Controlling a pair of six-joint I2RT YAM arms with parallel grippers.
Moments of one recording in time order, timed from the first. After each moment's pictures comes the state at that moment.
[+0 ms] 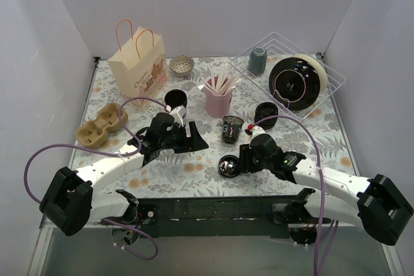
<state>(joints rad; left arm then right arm) -0.62 1.18 0.61 -0.05 0.33 -0.74 0.82 1.04 0.42 -0.21 0.01 0.55</state>
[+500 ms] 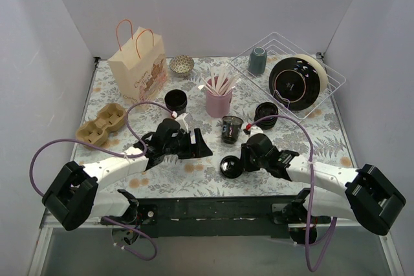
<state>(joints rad) -0.68 1.23 0.57 0.03 0.33 -0.76 0.83 1.15 0.42 -0.13 0.04 0.59</state>
